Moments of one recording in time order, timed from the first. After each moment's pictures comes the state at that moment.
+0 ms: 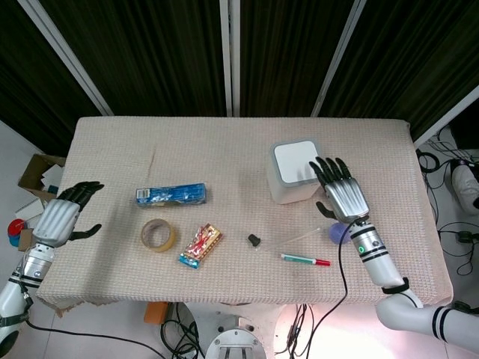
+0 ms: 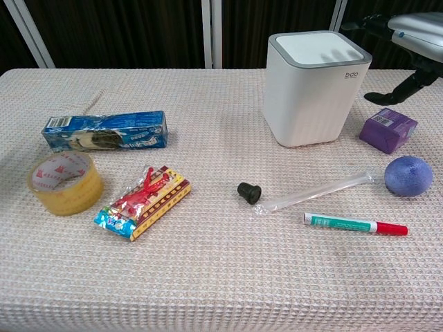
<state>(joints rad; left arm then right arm) -0.34 -1.25 -0.01 -1.27 1.56 1.32 -0.29 0.56 -1.38 0.24 -1.59 -1.27 1.07 -0.35</state>
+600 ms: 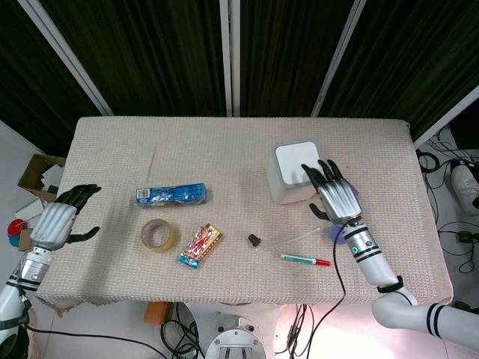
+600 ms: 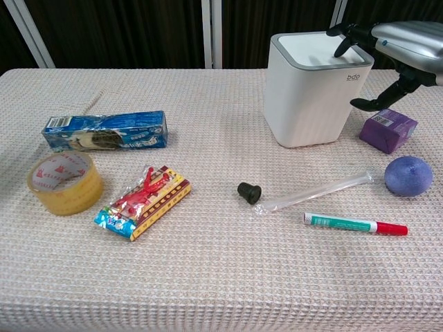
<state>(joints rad) -0.32 -1.26 -0.01 -1.24 1.57 1.33 -0.33 0.59 -1.40 0.20 -1.57 -1.24 1.05 -0.35</state>
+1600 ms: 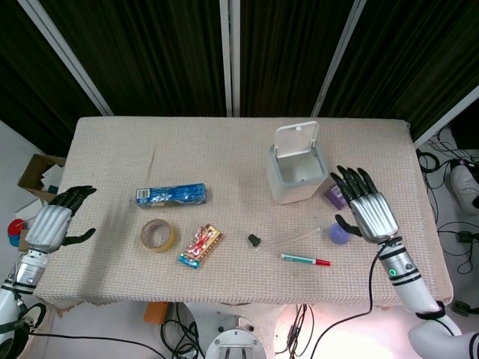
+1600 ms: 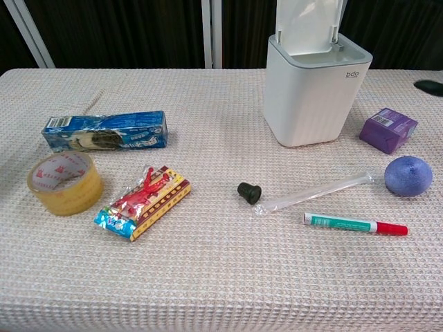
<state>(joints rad) -0.30 -1.25 0.00 -1.24 1.57 1.35 -0.34 0.45 -1.18 0.07 -1.69 -1.46 1.24 -0.17</state>
